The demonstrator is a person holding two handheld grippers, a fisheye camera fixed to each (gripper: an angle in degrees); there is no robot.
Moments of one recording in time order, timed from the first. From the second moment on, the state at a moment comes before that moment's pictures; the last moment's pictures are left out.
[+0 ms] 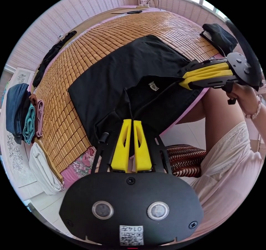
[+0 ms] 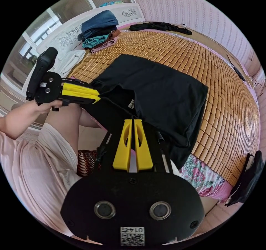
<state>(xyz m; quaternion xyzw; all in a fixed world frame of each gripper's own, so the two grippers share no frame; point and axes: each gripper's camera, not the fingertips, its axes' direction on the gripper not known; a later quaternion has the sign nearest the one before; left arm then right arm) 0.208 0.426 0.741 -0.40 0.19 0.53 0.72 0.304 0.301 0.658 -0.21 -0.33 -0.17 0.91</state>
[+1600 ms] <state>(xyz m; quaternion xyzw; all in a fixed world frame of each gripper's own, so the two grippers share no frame) 0.126 0.431 0.760 -0.44 0.22 0.49 0.72 0.208 0.242 0.712 -0.34 -0.29 -0.32 0.84</state>
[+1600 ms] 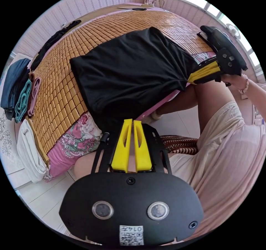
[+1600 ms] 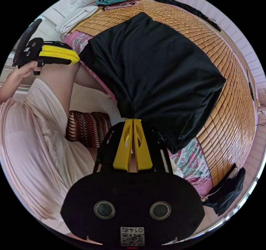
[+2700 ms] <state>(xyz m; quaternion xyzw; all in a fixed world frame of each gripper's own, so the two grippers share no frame) 0.177 0.497 0.786 -0.43 0.32 0.54 0.65 0.188 0.020 0.842 -0.34 -0.26 -0.25 0.87</state>
